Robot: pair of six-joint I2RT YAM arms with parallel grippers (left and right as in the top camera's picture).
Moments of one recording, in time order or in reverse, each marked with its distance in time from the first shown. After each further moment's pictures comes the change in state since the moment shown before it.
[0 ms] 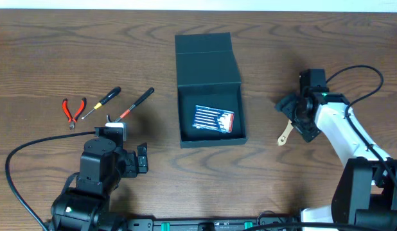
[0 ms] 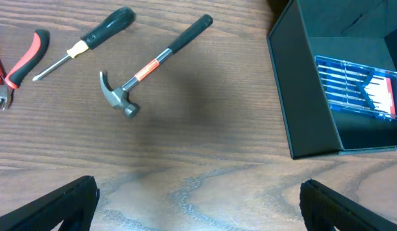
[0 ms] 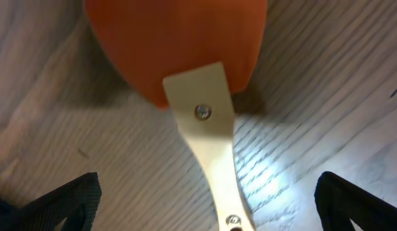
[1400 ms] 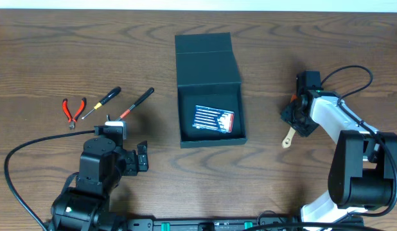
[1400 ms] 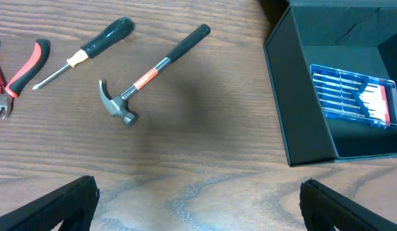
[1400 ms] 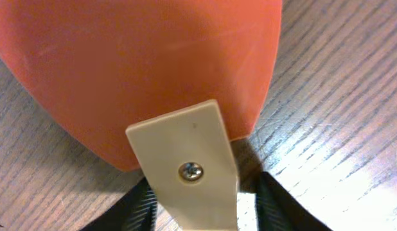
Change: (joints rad) left arm 0.000 0.000 0.000 0.027 0.000 0.000; right arm -0.019 0.169 0.006 0.072 0.056 -0.071
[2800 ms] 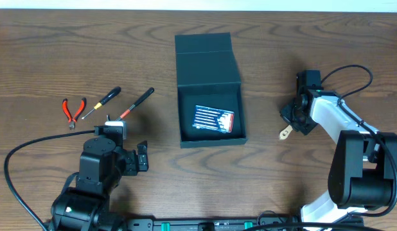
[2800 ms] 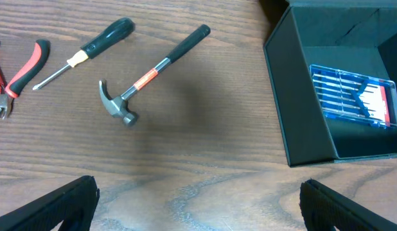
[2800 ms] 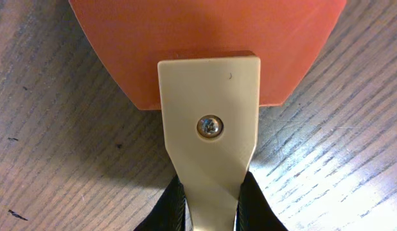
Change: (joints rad) left arm 0.000 0.000 0.000 0.001 0.000 0.000; right arm 0.000 0.000 0.006 0.016 -0.028 -0.003
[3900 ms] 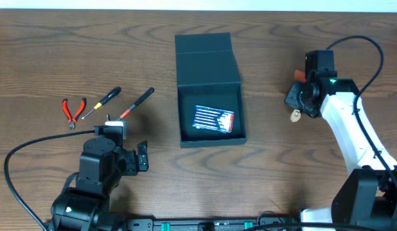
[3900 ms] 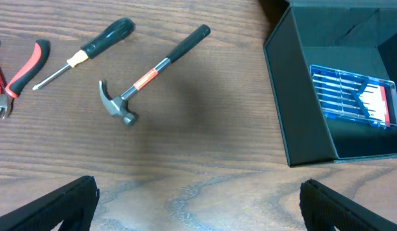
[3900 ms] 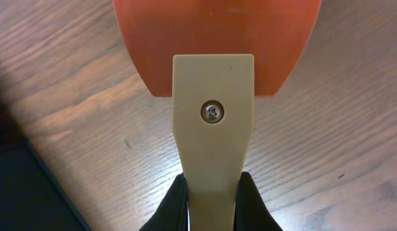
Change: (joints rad) left arm 0.000 0.000 0.000 0.000 0.000 0.000; right arm 0.048 -0.189 0.191 -0.199 0.010 -0.338
